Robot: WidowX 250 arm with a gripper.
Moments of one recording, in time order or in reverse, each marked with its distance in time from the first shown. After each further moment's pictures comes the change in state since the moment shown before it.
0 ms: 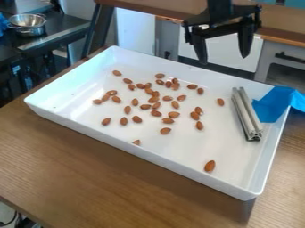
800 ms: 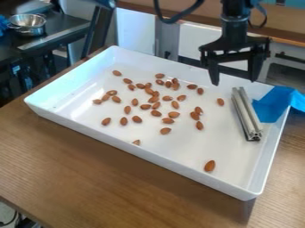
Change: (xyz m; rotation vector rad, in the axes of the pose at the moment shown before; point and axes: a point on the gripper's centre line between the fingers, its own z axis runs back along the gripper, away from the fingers) arm 0.004 -0.014 -0.059 0.077 0.050 -0.005
